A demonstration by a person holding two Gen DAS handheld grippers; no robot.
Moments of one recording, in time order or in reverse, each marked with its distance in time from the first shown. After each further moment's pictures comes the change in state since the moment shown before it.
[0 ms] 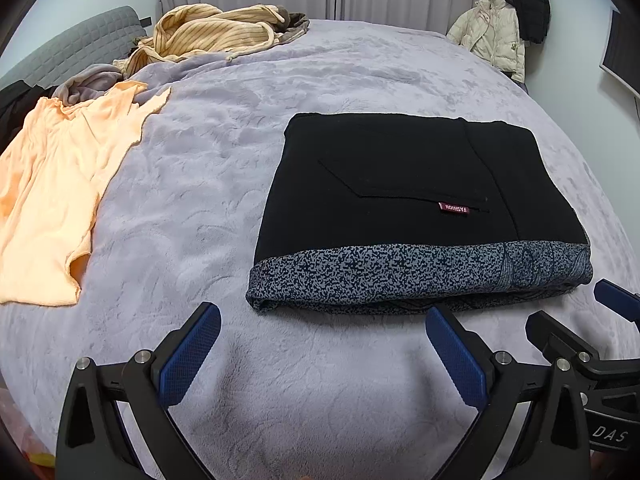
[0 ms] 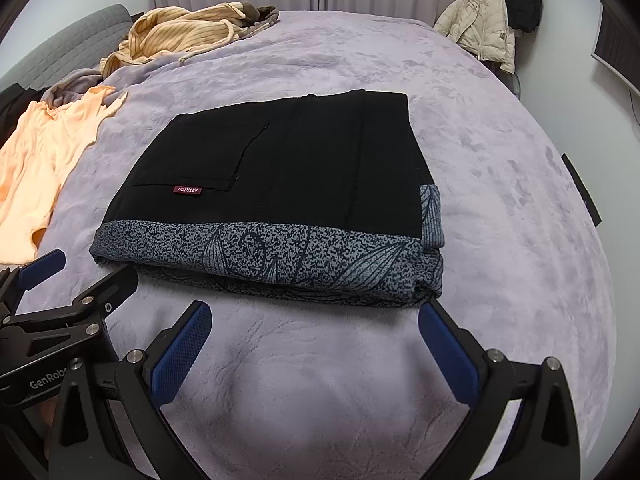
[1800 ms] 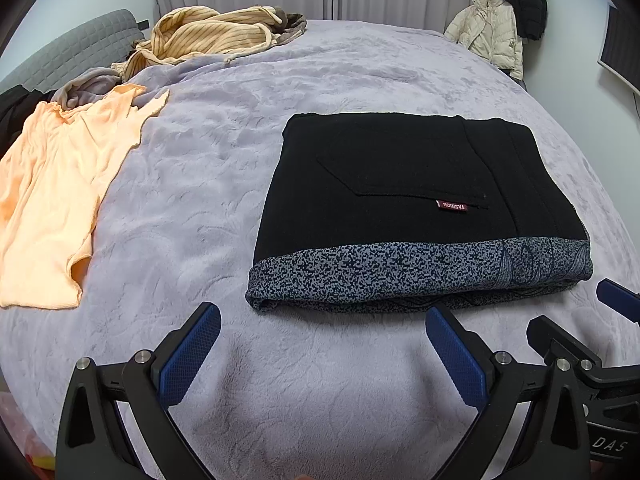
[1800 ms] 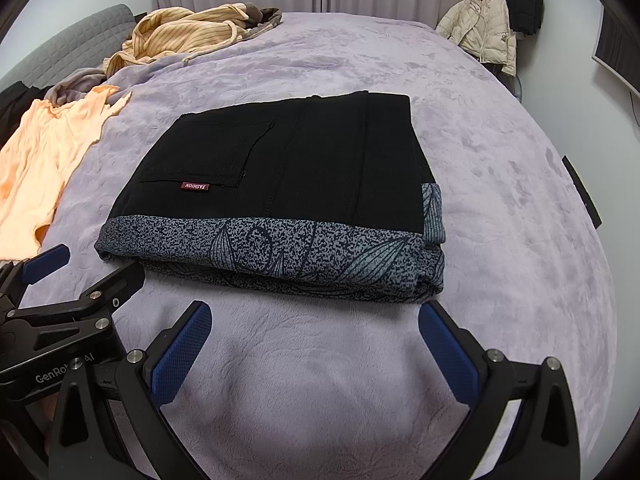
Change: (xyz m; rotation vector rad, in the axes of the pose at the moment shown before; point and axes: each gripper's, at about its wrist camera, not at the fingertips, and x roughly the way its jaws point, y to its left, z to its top) left arm -0.001 0.001 0.000 0.024 -0.004 0.004; right arm -0.005 0.005 -0.004 -0.010 -0.008 -0.002
